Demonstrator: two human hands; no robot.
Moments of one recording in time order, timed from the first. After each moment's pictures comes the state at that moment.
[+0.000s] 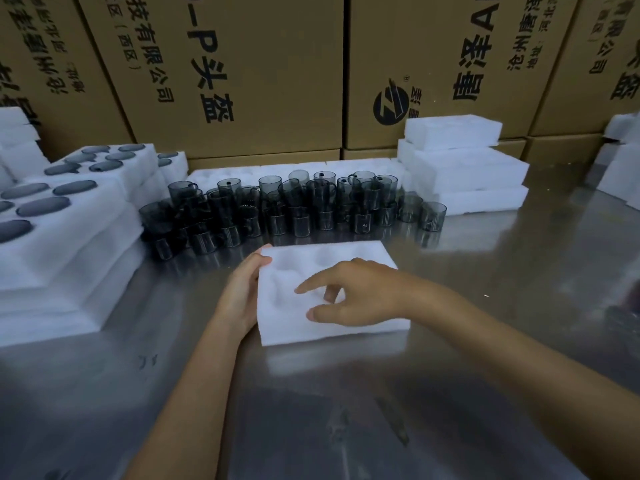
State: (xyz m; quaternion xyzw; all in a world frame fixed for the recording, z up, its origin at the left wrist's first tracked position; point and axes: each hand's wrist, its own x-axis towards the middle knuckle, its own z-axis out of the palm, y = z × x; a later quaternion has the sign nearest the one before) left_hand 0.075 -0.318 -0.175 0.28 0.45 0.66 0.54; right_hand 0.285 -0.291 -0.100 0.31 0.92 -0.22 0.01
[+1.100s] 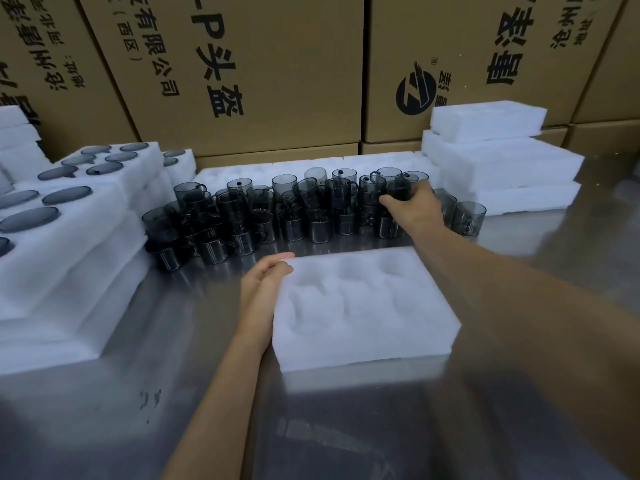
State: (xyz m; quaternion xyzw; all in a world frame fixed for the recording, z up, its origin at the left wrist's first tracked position) left_hand 0.068 -0.291 -0.183 0.30 0.59 0.67 0.34; right_hand 0.253 -0.085 -0.136 0.63 0.62 -0.26 -0.39
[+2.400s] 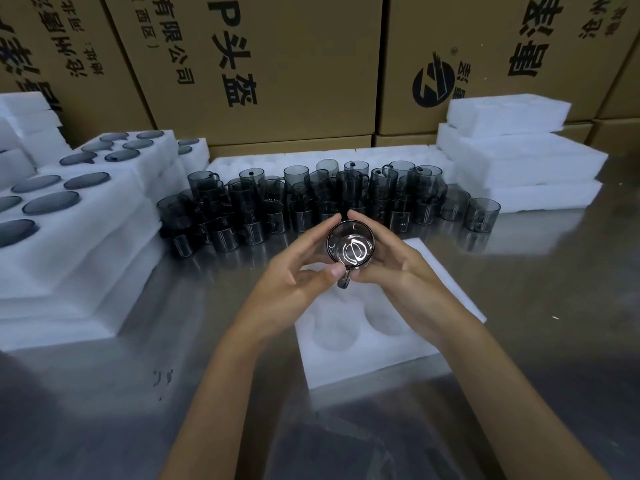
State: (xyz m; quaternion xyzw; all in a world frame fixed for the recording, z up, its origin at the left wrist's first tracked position) left_hand 0.096 -0.336 -0.129 0.60 0.50 0.53 0.33; right_hand 0.263 -0.254 -0.142 0.23 0.65 -0.62 -0.38
